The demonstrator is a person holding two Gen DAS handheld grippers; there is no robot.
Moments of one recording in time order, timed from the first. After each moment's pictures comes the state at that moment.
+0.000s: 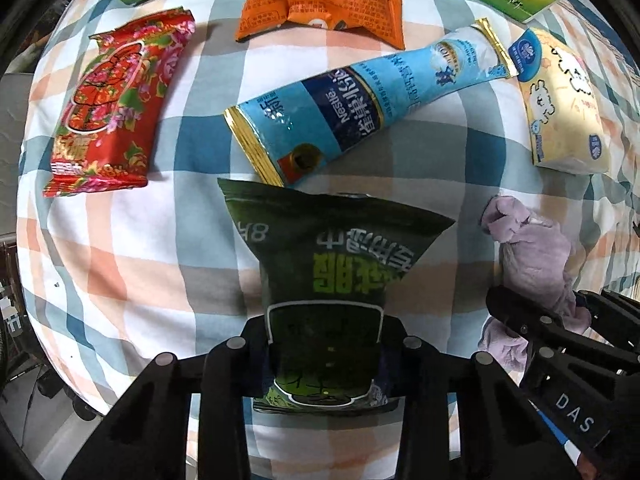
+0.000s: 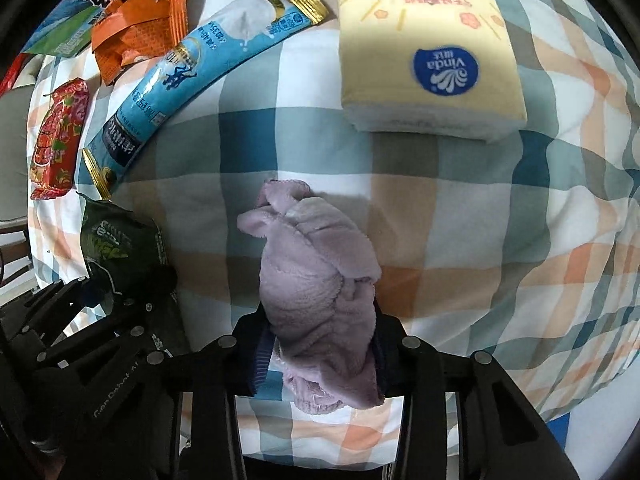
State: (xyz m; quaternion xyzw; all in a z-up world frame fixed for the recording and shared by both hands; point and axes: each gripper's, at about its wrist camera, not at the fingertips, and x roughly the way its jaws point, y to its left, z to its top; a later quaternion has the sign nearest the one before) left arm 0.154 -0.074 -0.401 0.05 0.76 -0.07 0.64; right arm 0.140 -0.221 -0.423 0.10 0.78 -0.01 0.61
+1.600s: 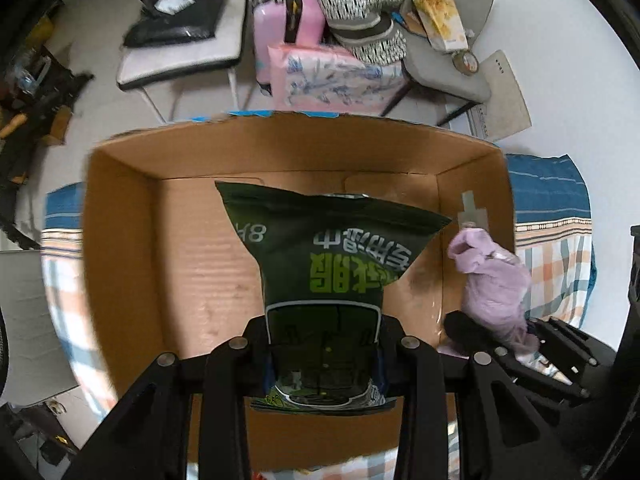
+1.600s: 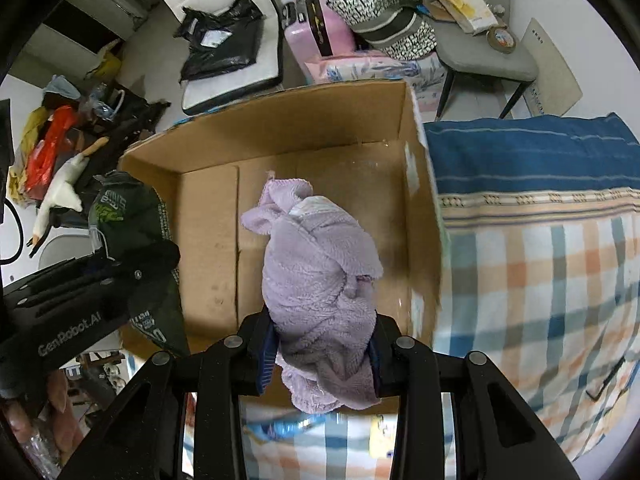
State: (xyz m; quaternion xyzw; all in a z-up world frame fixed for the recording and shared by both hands) left arm 0.479 -0.133 -0.284 0.00 0.71 -0.16 0.68; right arm 0.426 -0.264 -0.260 0.15 0.67 -0.02 0.73
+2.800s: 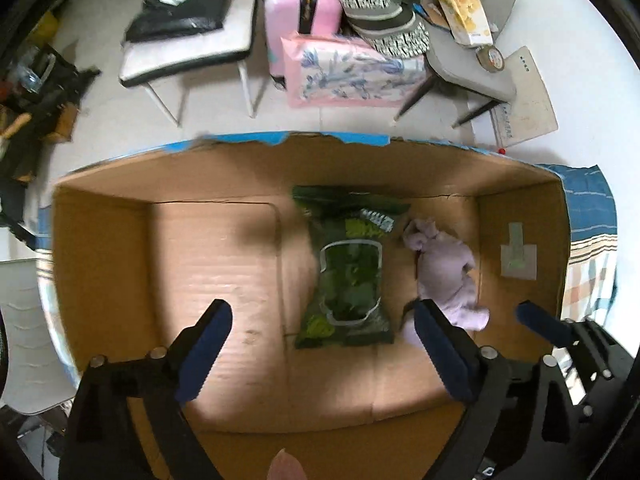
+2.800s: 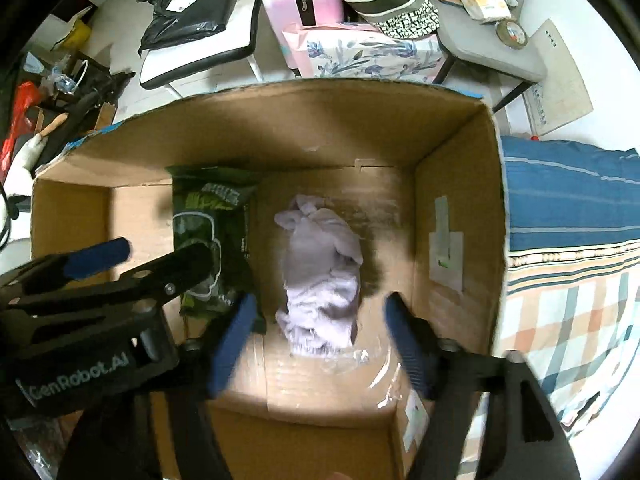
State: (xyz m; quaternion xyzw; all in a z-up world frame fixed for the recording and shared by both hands) left arm 0.502 -0.130 -0.304 0.03 0.71 -0.13 0.69; right arm 0.507 -0.264 -0.343 0.09 0.71 -0.05 0.69
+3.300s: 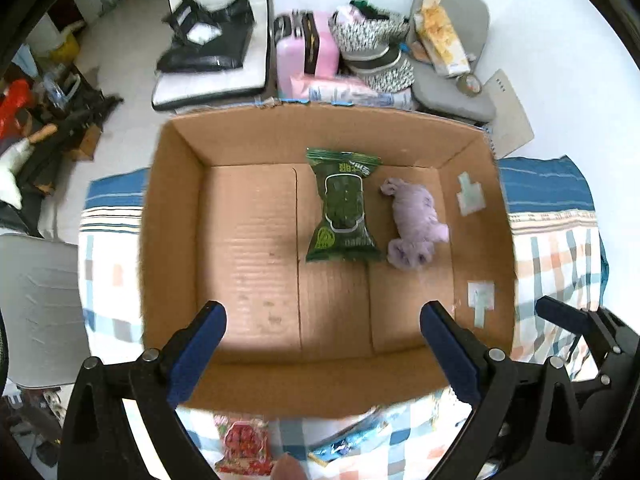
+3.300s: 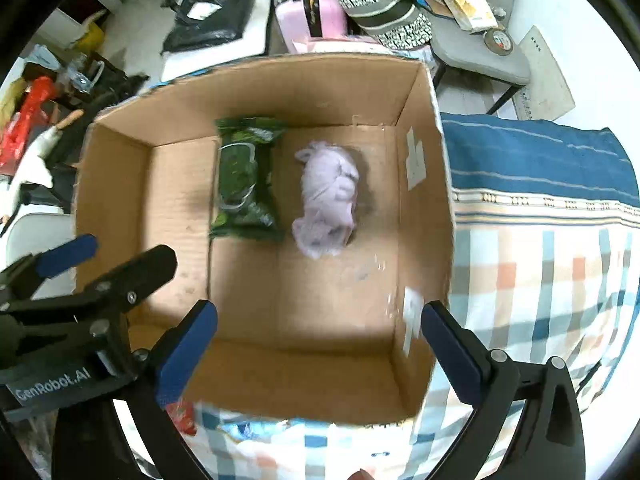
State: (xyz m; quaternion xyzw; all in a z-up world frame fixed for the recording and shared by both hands) left arm 0.397 -0.095 -0.227 0.03 0.64 -0.13 0.76; right arm 0.413 -0.242 -0.270 0.09 0.69 -0.04 0.72
